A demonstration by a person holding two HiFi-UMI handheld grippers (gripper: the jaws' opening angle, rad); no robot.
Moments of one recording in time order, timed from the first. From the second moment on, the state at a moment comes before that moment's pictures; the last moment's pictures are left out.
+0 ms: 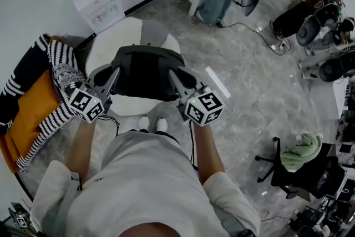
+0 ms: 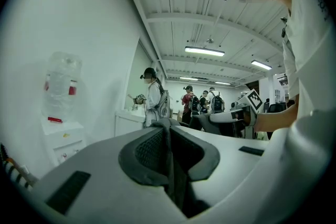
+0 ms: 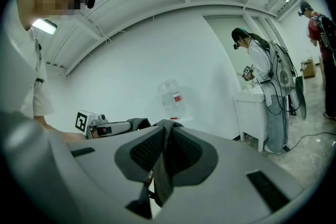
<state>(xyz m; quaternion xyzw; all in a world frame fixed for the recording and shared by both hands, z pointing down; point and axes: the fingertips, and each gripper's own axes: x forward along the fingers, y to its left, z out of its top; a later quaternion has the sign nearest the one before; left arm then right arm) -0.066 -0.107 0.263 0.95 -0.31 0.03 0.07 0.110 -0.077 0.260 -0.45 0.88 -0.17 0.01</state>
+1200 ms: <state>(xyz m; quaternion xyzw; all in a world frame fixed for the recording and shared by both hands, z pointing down) -0.055 -0.103 0.136 0.96 -0.28 -0.05 -0.01 0.119 -0.071 0.139 -0.44 0.89 -0.07 0.05</state>
